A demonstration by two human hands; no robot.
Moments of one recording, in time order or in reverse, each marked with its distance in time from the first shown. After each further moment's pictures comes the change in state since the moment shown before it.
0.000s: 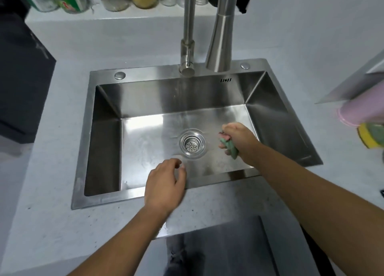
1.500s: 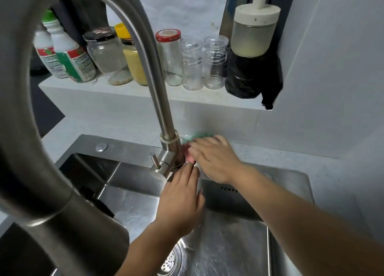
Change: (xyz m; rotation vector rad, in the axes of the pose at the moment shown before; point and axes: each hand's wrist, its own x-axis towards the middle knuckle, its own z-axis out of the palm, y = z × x) left_hand 0.307 0.140 0.064 0.421 0.246 0.024; right_hand 0.277 -0.182 -0.029 -1.220 -0.354 -1.043
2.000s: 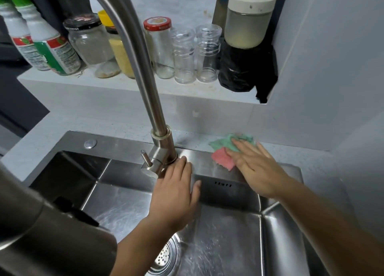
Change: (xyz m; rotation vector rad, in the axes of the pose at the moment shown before) left_hand 0.003 0.001 -0.003 0.027 0.017 -0.011; right_hand -0.078 0.070 -0.008 0.039 -0.102 0.237
